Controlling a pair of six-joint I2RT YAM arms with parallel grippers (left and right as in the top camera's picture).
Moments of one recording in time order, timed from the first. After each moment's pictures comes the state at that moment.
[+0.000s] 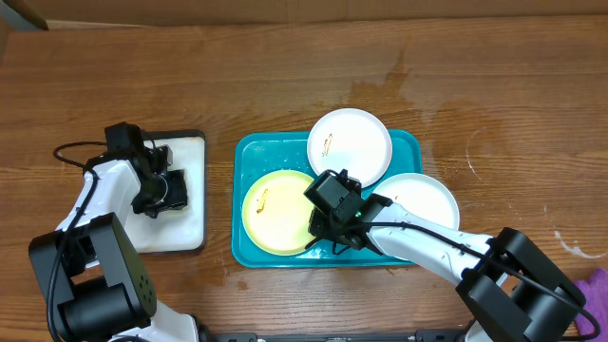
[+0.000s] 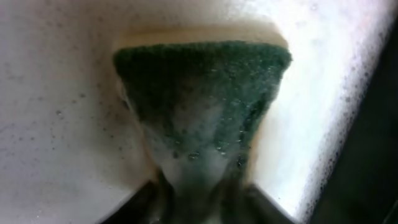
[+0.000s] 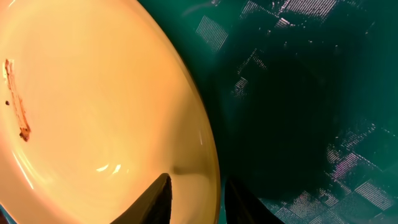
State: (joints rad) left arm 0.31 1.75 1.02 -0.74 0.10 0.06; right arm 0.83 1.73 0.92 -0.40 -0.05 1.09
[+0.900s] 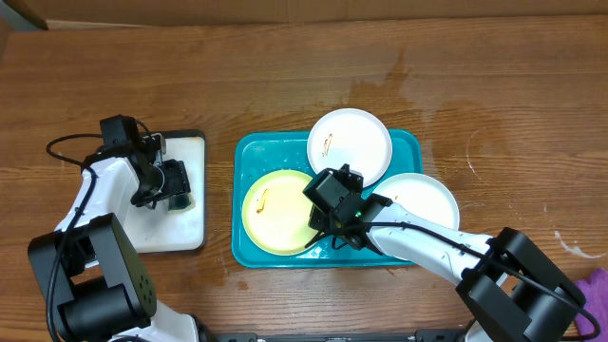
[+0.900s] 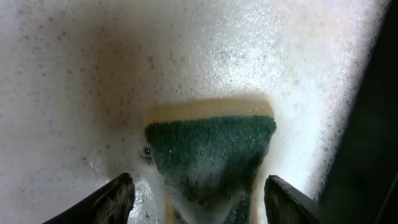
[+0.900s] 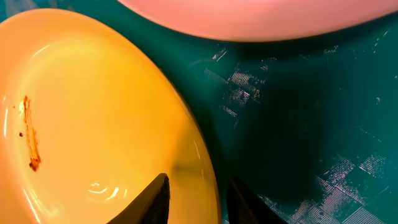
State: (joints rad) left arm 0.31 1.75 1.04 -0.65 0.09 0.01; right arm 0.83 1.73 0.92 -0.36 0.05 1.09
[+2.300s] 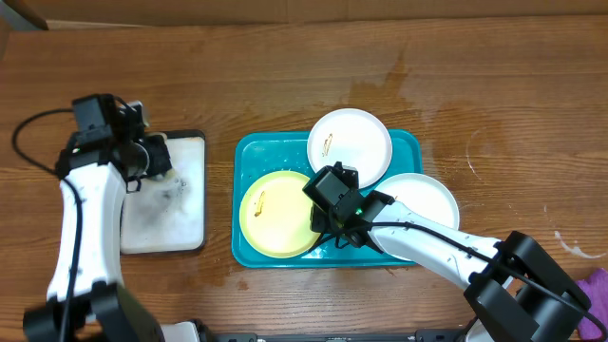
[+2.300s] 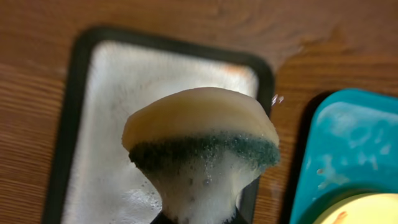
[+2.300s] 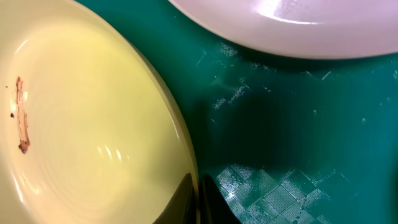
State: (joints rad) left arm 0.29 1.50 1.18 -0.76 0.12 0.00; right arm 0.83 1.70 0.96 -0.43 0.05 0.90
